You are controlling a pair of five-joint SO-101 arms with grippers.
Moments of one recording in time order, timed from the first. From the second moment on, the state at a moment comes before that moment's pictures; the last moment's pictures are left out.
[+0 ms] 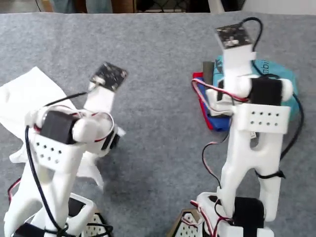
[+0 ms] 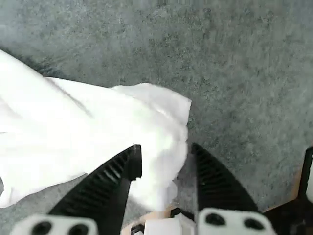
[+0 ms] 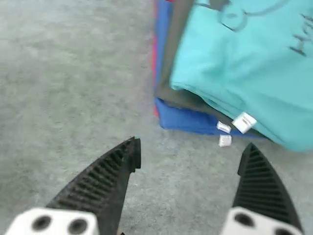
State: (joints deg) left arm 14.4 -37.8 13.8 100.0 -6.1; right arm 3.2 -19.8 -3.4 99.0 14.4
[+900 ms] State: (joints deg) left arm -86.2 -15.3 28.0 65.7 -21.8; right arm -53.5 2.4 11.1 97.5 35.2
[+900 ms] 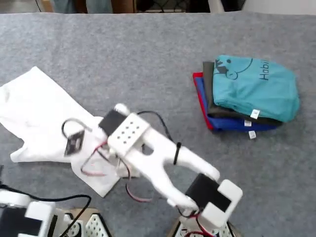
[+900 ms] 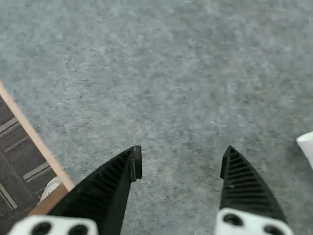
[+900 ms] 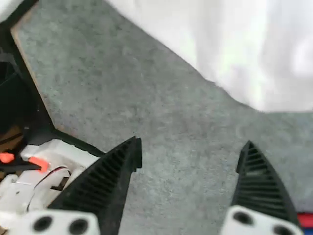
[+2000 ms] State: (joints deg) left arm -97.6 -5.8 19.3 60.7 -16.9; right arm -71.7 4.6 32.2 60.4 25.8
